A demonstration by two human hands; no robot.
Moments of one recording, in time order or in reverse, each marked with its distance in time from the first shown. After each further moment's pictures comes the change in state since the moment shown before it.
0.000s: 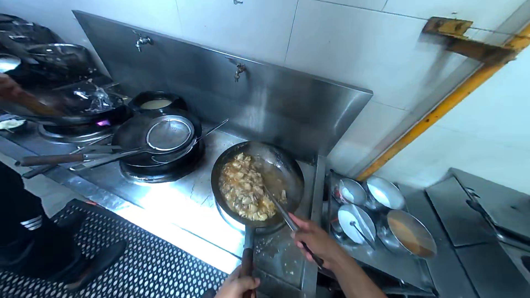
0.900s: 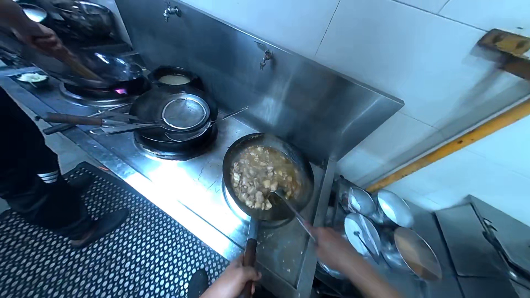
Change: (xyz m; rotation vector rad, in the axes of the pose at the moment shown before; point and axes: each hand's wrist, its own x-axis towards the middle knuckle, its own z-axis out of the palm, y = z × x) left_hand 0.001 0.008 -0.008 0.044 -0.024 -0.022; right_hand -0.012 -0.037 0.003 -1.272 0.093 0.232
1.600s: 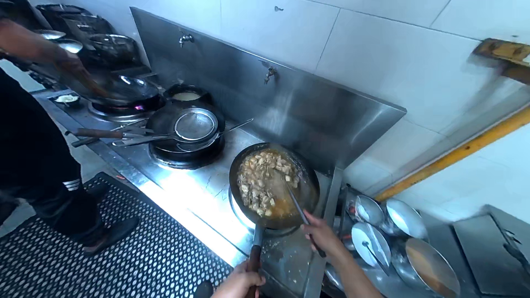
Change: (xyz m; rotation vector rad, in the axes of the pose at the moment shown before) left_hand 0.000 -0.007 0.001 -0.026 0.022 0.030; right_hand 0.067 0.008 0.030 1.184 0.140 -0.086
